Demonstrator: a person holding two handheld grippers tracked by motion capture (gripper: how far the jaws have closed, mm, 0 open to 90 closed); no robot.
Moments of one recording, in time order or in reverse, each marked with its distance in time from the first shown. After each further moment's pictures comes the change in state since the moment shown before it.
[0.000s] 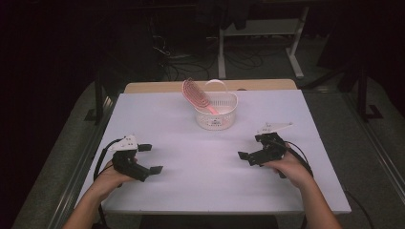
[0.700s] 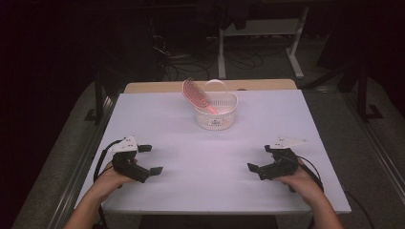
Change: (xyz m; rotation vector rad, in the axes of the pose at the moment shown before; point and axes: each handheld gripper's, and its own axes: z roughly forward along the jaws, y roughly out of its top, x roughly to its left) left arm -0.002 -0.002 0.000 -0.005 0.002 0.006; right arm 0.008 -0.038 -0.028 -0.047 -0.025 -0.012
